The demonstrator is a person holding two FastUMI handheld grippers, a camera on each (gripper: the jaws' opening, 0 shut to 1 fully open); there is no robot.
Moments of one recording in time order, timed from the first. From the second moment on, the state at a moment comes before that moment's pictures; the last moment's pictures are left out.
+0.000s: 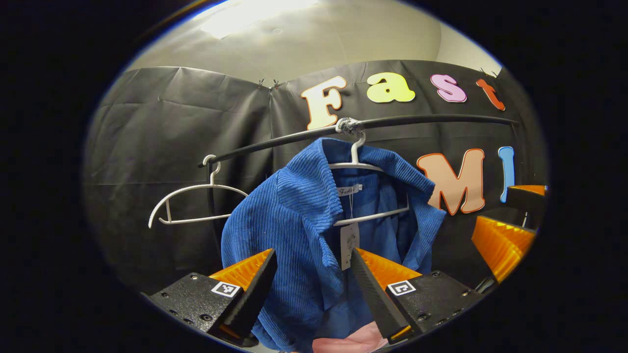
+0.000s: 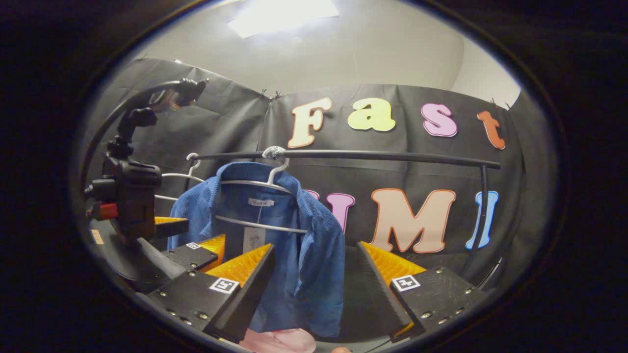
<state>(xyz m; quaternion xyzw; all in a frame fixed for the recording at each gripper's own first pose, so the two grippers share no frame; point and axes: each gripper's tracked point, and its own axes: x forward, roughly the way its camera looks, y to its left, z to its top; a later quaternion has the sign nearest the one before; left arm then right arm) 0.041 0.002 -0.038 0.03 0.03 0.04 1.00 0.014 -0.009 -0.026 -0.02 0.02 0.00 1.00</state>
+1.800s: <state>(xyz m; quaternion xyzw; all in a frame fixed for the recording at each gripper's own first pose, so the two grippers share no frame) 0.031 0.047 -0.028 0.01 0.05 0.08 1.00 0.161 0.011 -0.130 0.01 0.08 0.02 1.00</state>
